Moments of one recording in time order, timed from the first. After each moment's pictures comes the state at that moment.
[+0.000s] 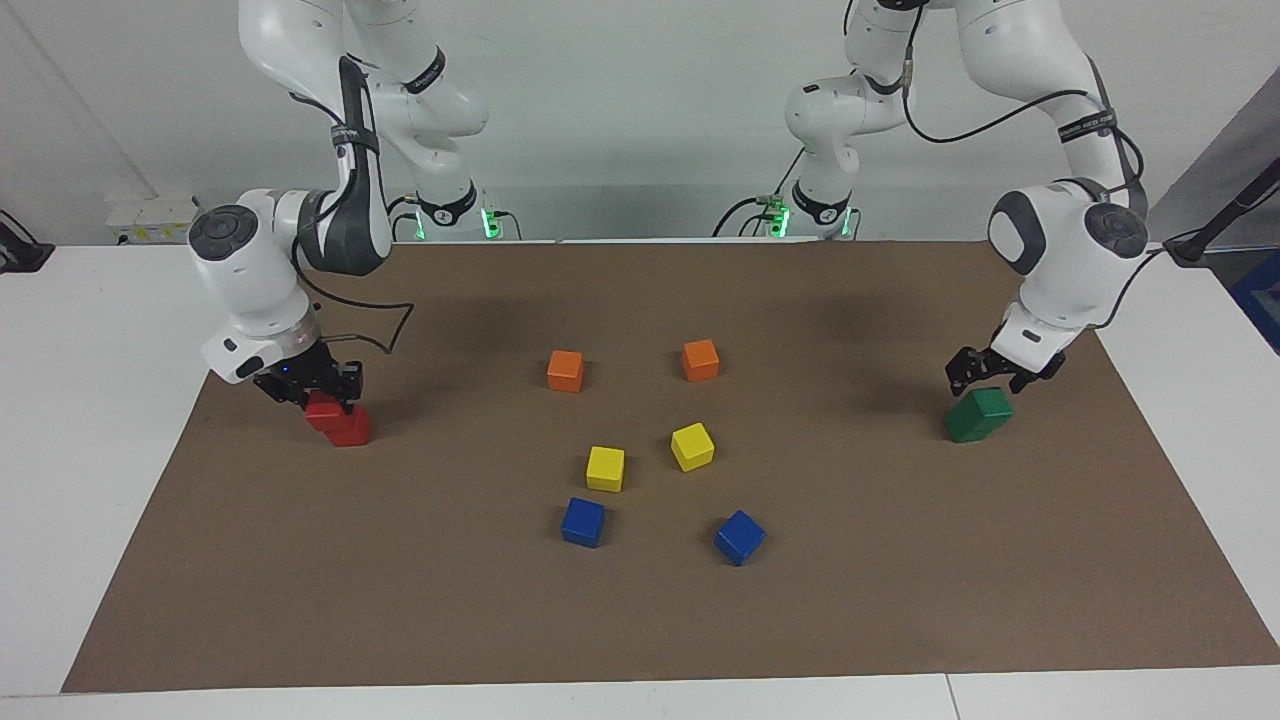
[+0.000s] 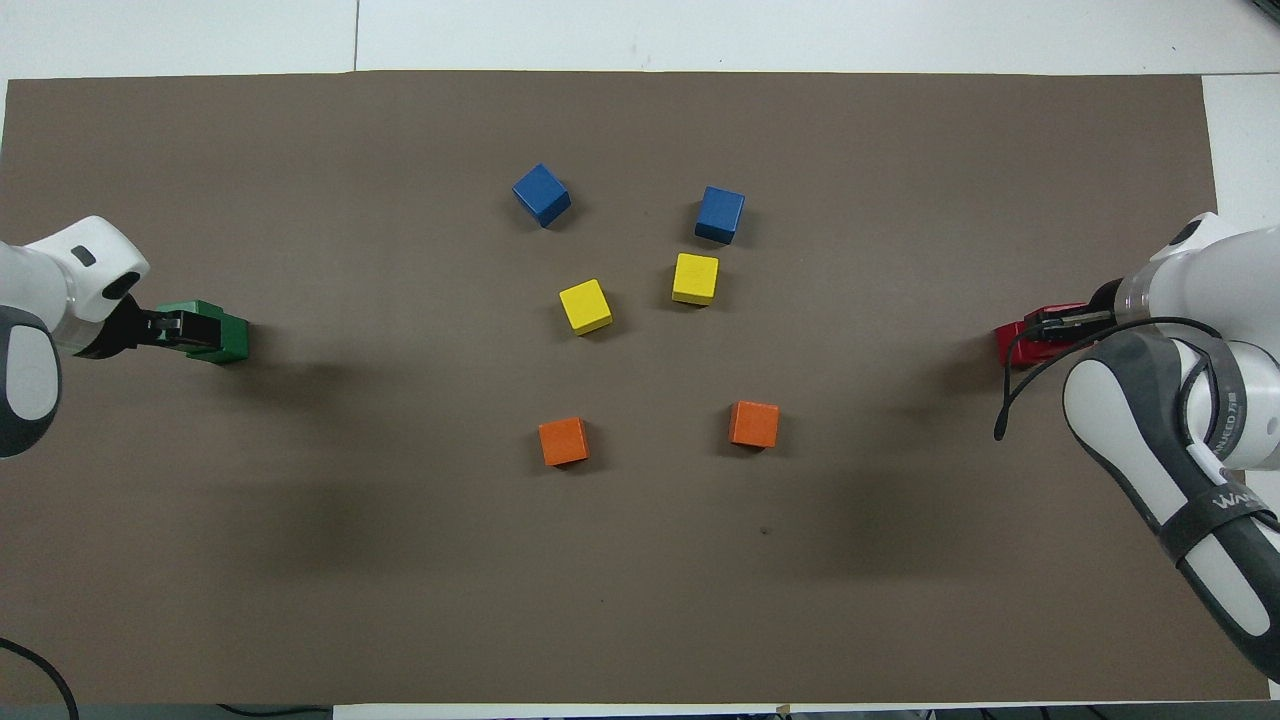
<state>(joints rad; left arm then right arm) 0.14 0.13 -0.04 -1.99 0.05 2.14 0.15 -0.12 0.12 0.00 -2.12 -0.06 2.30 -0.13</state>
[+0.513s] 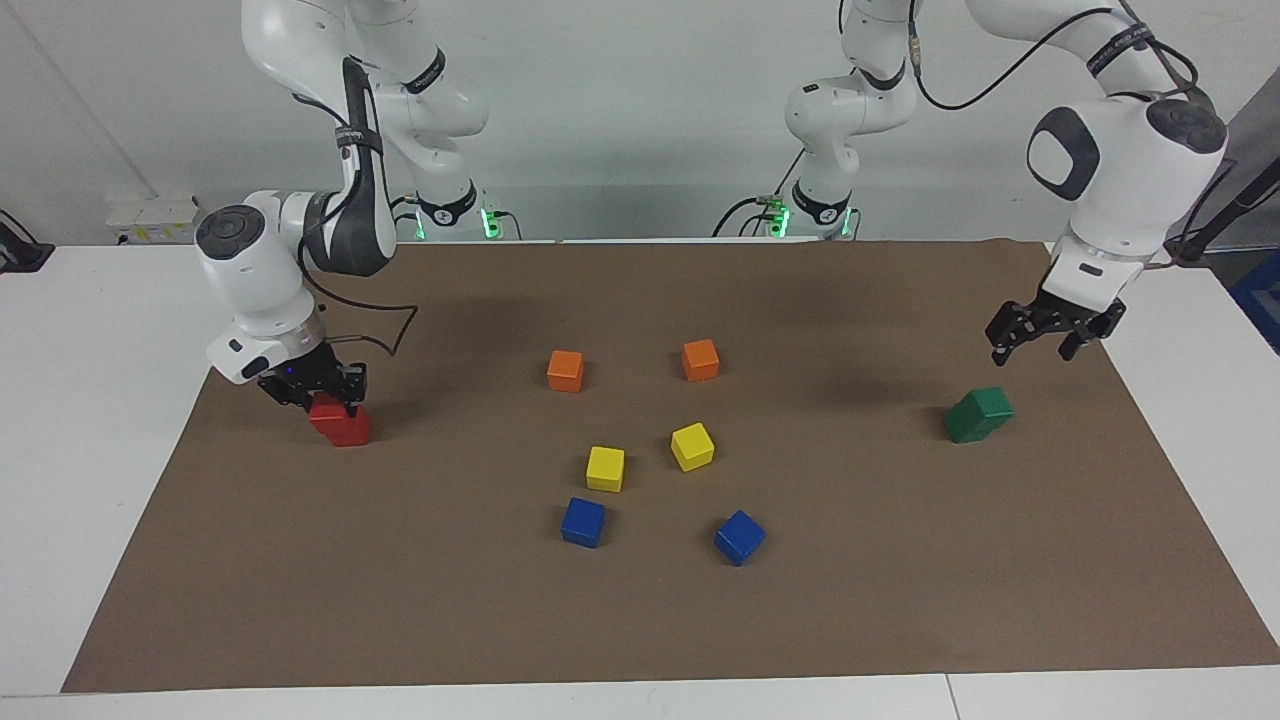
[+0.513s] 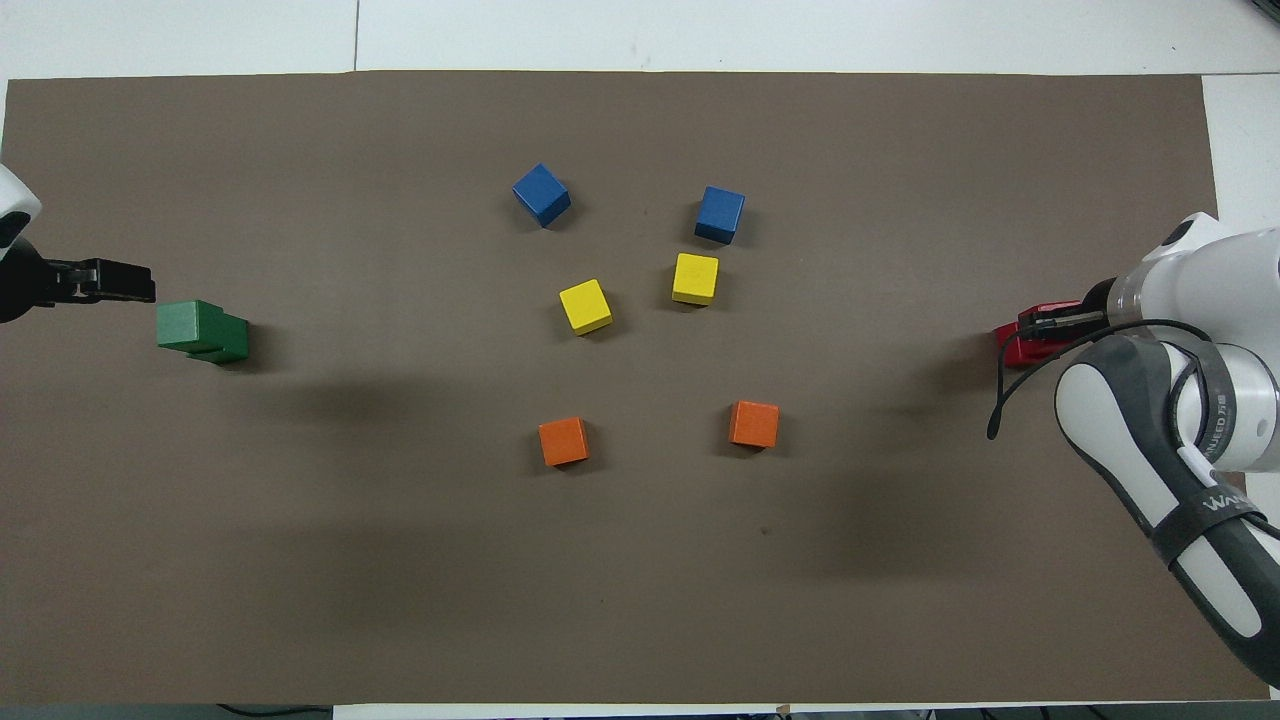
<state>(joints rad) 0.11 -0.01 -0.06 -1.85 0.05 1.96 0.02 -0.12 0.12 0.01 -2.13 -0.06 2.32 -0.13</state>
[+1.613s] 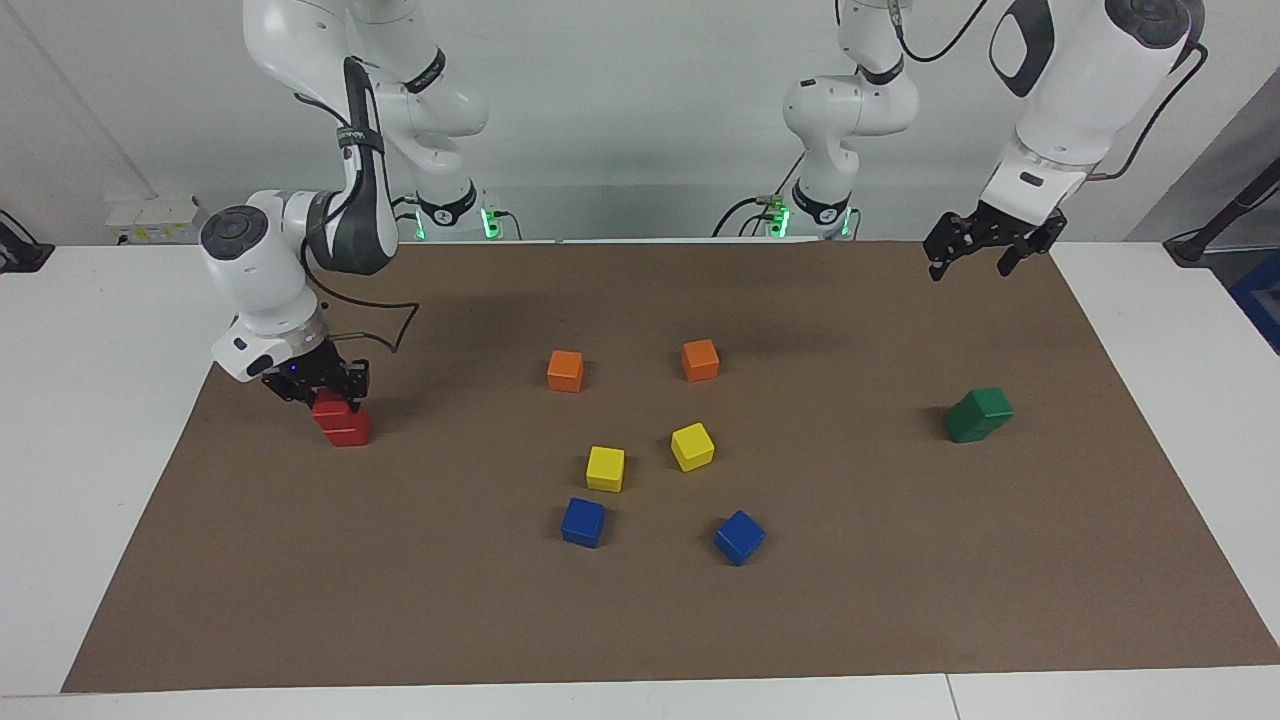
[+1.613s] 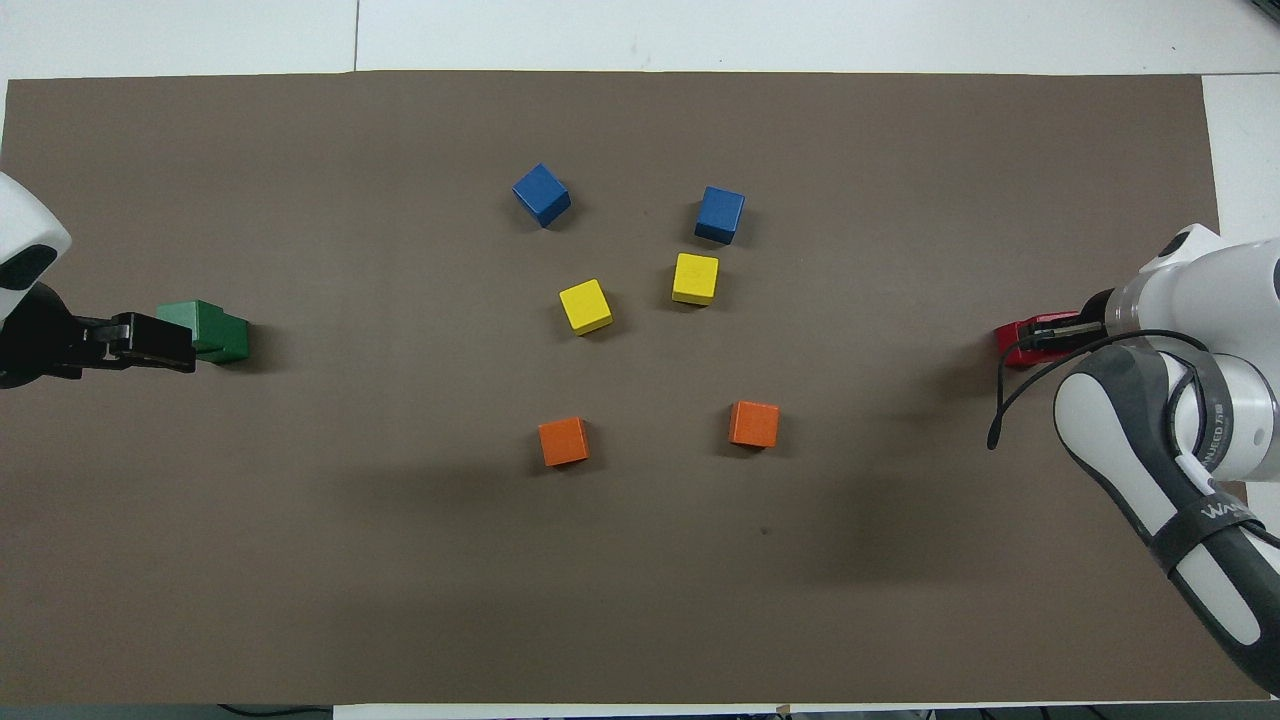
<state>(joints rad) -0.06 -0.10 -0.01 -1.77 0.02 1.62 -0.06 -0.12 0.10 0.01 -2.16 -0.06 2.32 -0.13</state>
